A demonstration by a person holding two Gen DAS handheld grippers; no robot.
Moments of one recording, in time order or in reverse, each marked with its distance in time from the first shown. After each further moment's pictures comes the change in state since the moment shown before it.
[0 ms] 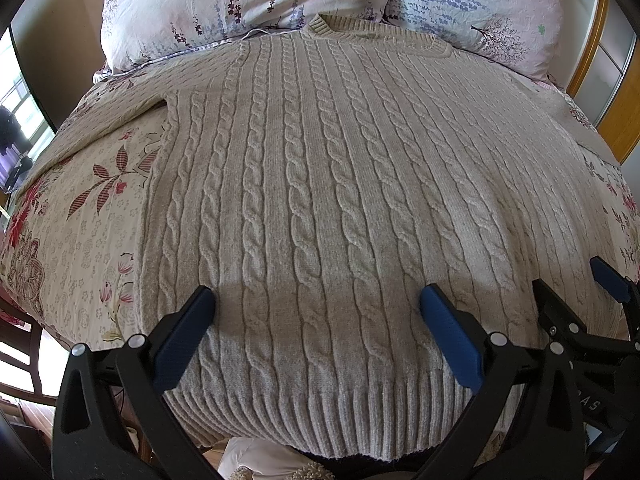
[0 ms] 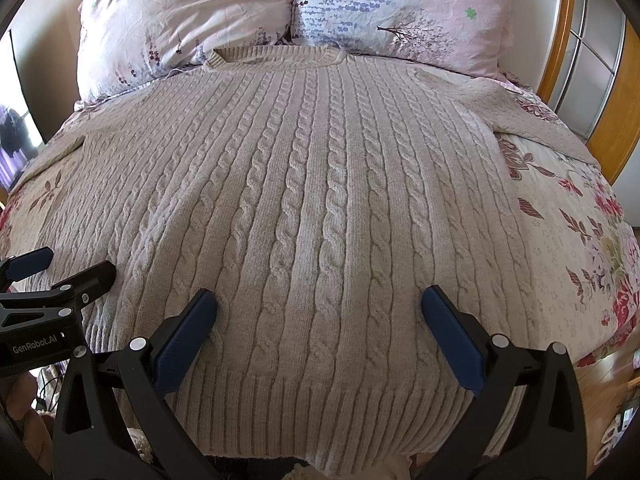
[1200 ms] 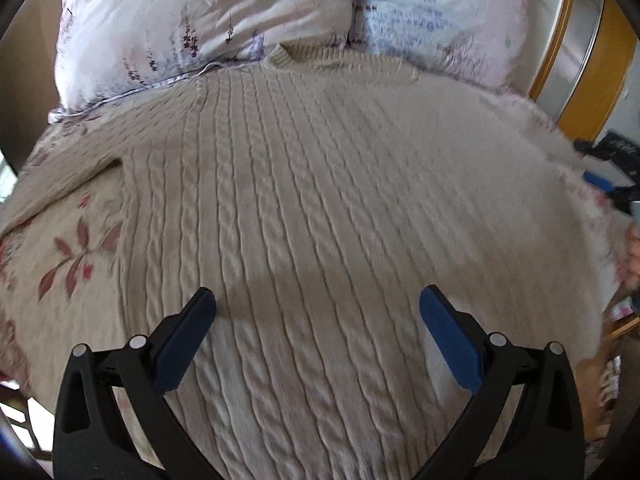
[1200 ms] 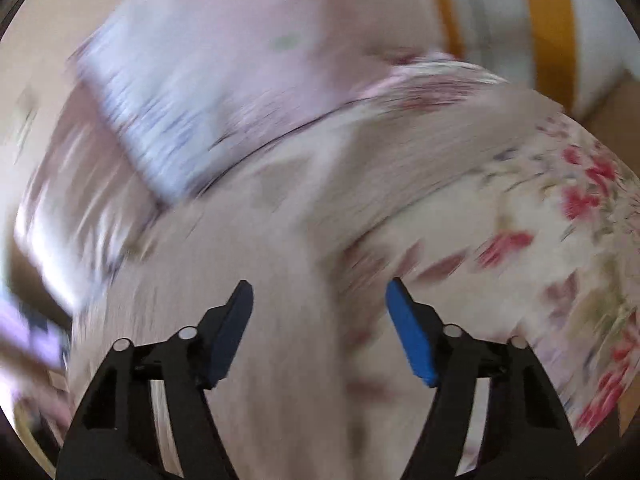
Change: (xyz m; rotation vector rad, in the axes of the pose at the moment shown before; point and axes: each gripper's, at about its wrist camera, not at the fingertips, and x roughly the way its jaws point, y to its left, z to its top) left arm 0.010 0.016 0.044 0.087 -0.085 -0.172; right arm 0.028 -0.225 0.108 0.611 -0.096 0.091
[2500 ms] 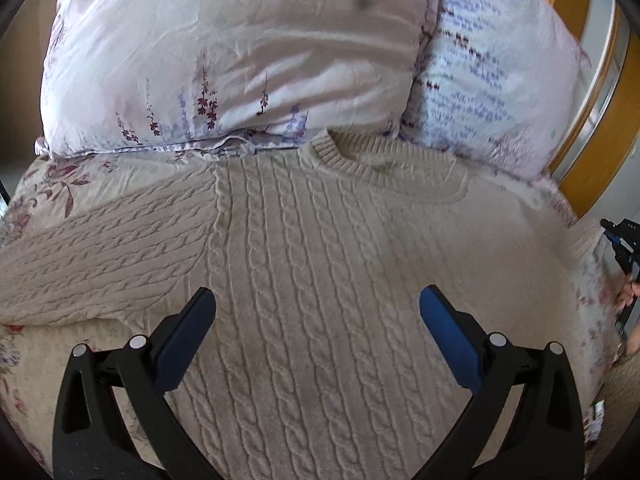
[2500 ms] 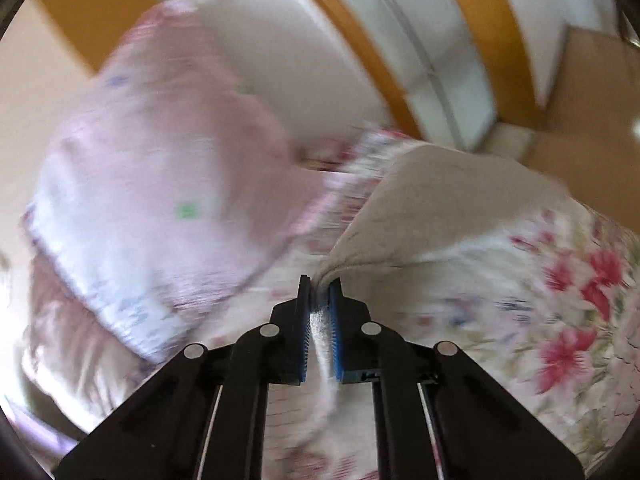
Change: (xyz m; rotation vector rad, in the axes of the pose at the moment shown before) left arm 0.032 0.056 0.118 -0.106 -0.090 -0.031; right arm 0.014 -0.052 0.101 0.153 -0.257 0.077
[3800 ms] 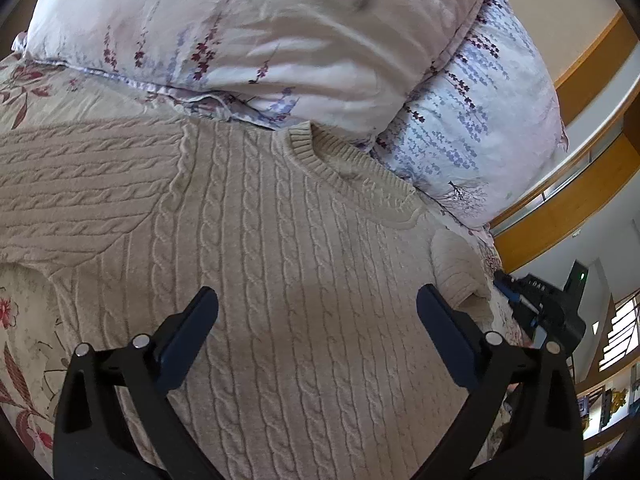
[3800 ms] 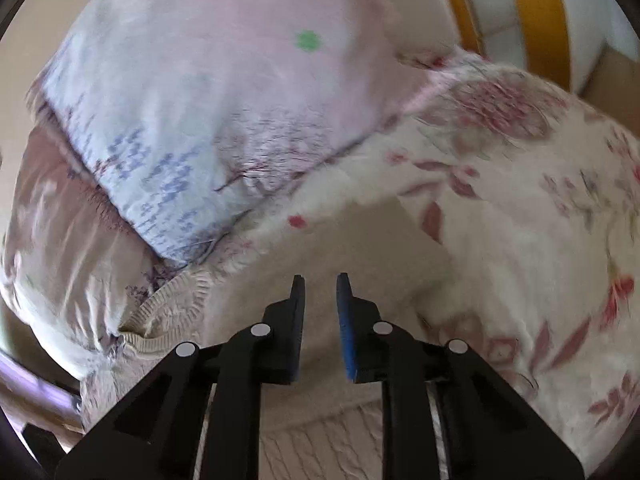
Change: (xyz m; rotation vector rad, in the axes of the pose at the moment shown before) left arm 0.017 0.027 -0.007 -0.266 0.026 -0.295; right arm 0.052 0.110 -0.091 -0.125 0.227 -0.055
